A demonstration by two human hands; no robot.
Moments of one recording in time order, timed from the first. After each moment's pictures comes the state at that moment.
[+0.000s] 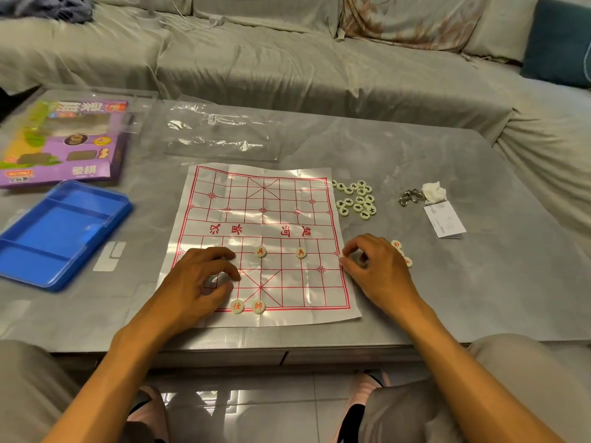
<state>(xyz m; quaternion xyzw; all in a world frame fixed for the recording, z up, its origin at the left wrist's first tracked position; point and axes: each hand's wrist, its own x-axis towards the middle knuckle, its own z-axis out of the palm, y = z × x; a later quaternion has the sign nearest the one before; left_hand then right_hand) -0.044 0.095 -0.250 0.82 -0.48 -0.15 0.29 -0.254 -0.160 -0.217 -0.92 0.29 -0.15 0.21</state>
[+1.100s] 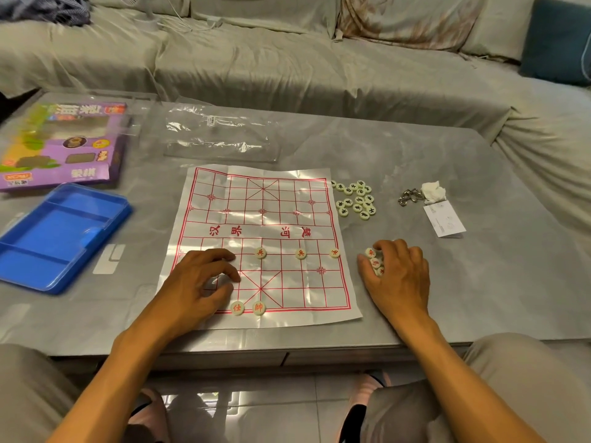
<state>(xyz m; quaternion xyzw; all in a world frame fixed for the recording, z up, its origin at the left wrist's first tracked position) -0.044 0.094 -0.249 0.81 -0.48 -0.14 0.30 -0.273 -0.167 -0.242 -0.89 0.41 -0.20 0.05</state>
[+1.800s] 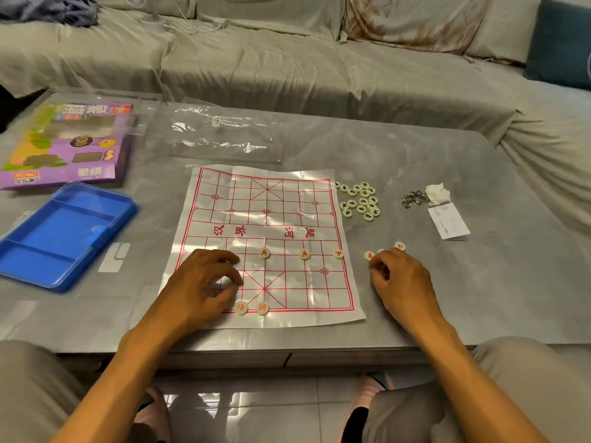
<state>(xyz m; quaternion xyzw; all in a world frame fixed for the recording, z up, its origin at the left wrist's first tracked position) -0.045 0.095 -0.250 0.82 -0.49 -0.10 0.29 -0.280 -0.166 -0.230 -0.91 0.35 -0.17 0.13</state>
